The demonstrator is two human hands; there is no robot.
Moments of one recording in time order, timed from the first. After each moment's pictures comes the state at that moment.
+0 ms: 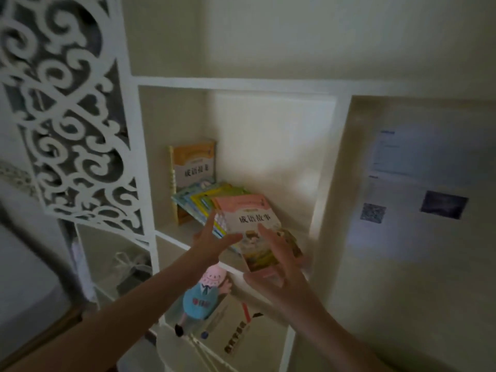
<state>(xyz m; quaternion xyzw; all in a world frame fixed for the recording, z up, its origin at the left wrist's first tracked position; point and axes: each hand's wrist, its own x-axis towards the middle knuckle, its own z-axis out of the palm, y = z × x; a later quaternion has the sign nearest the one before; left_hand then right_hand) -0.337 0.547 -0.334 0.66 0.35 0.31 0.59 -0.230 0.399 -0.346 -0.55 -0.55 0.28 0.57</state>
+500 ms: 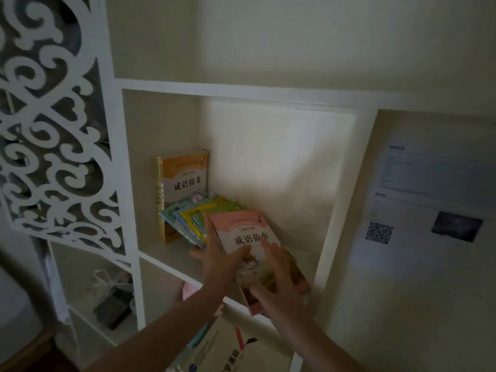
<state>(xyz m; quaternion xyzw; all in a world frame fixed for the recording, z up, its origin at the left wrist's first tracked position) -0.267 0.598 -0.377 0.61 0.37 0.48 0.51 -0.213 0.459 -0.353 -0.60 -0.44 0.30 0.60</state>
